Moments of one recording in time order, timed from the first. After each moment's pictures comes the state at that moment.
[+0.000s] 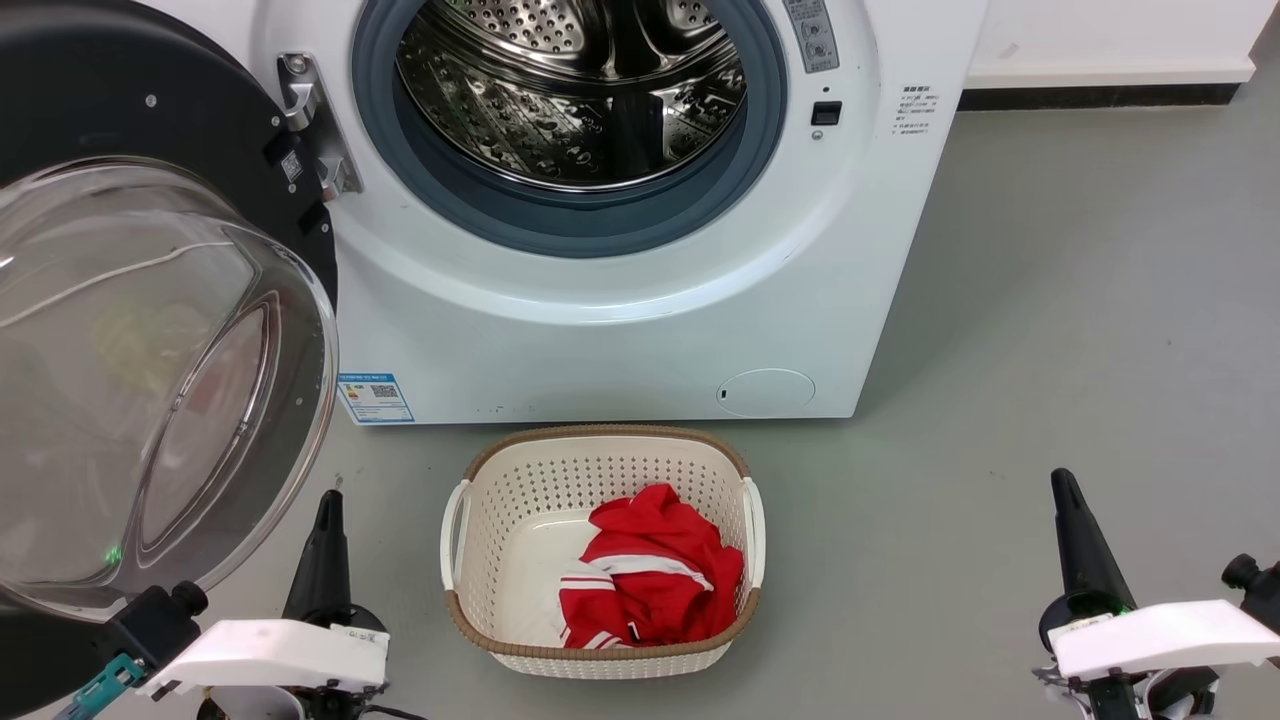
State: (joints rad) left arm -0.03 0.05 0.09 0.14 -0.83 -0.11 -0.08; right arm -0.02 -0.08 -0.01 0.14 0.90 0.13 -0.11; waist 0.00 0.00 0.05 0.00
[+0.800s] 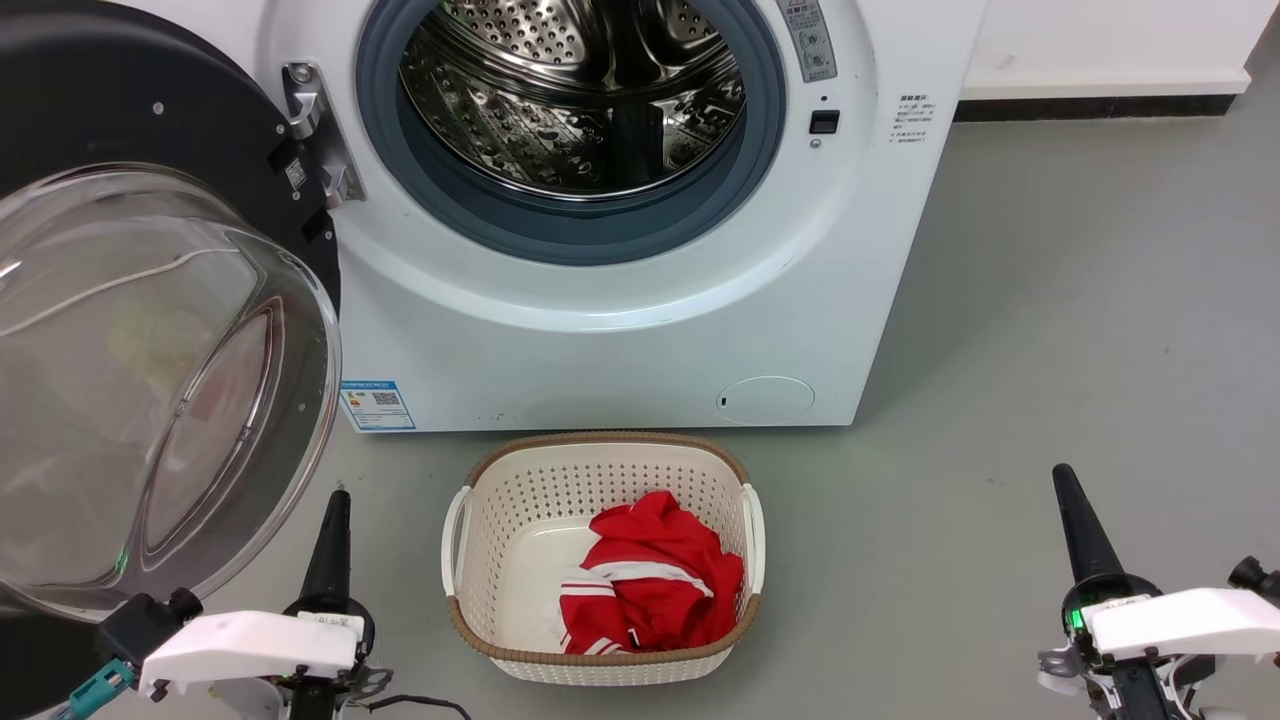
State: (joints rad) left arm -0.05 0.05 0.10 0.18 -1.13 -0.12 0.00; right arm -0.05 -0.08 -0.03 0.18 1.20 0.13 -0.04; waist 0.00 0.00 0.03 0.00
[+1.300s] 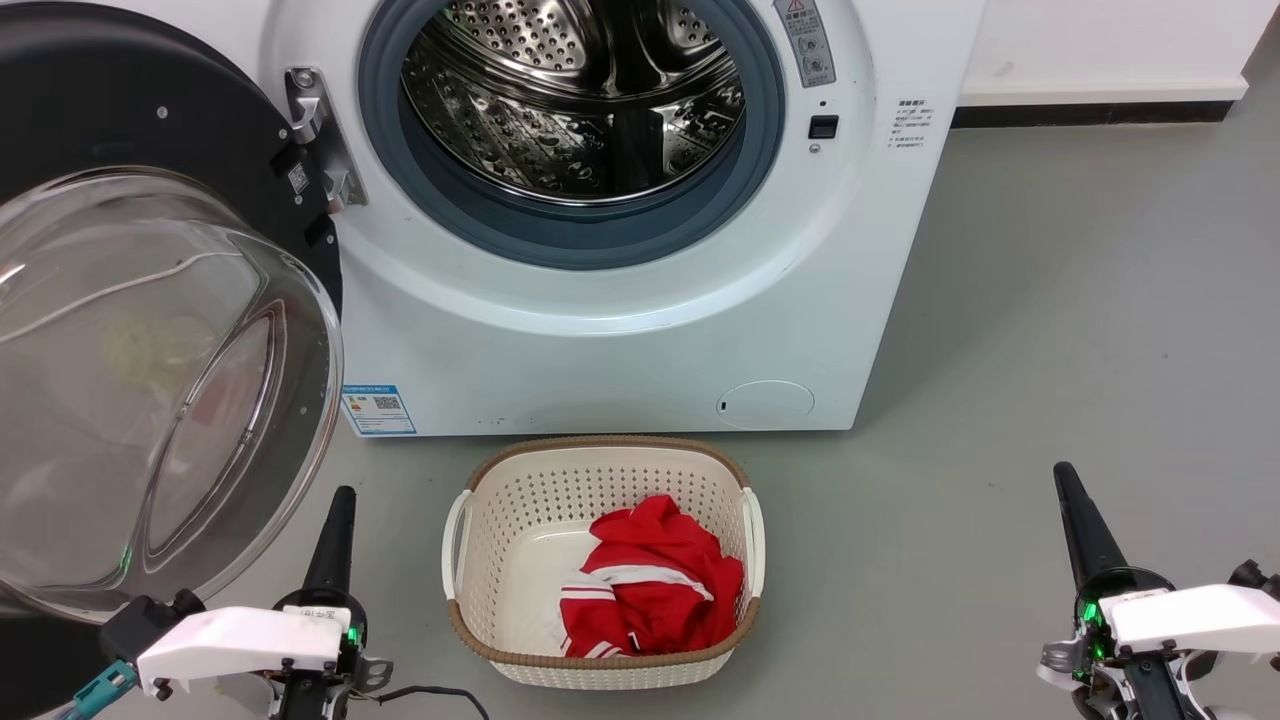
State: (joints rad) left arm -0.07 0.05 0.10 0.20 -1.28 -0.12 0.03; right arm -0.06 -0.08 -0.04 0.20 1.34 0.13 0.00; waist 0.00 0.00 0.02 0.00
